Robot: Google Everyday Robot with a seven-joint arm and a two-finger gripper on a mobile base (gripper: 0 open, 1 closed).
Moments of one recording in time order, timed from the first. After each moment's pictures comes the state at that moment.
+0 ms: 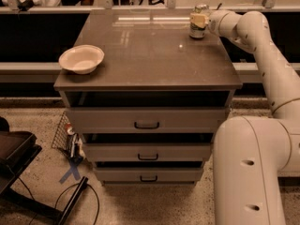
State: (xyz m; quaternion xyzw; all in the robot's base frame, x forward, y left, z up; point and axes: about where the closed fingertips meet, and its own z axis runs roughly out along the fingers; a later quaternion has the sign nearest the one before) arm 0.945 -0.229 0.895 -0.16 0.73 0.15 0.64
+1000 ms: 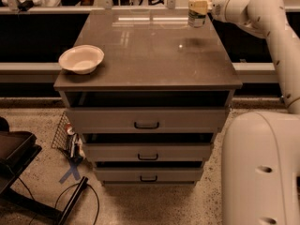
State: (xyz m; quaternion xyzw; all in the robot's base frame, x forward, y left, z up) arm 0.910 -0.214 0.959 -0.20 0.72 0.16 0.64
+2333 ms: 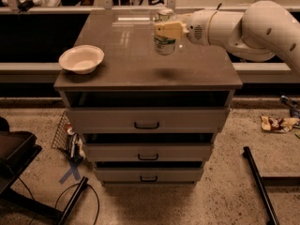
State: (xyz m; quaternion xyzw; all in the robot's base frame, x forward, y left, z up) arm 0.717 -0.066 0.967 -0.31 0.70 0.28 0.58
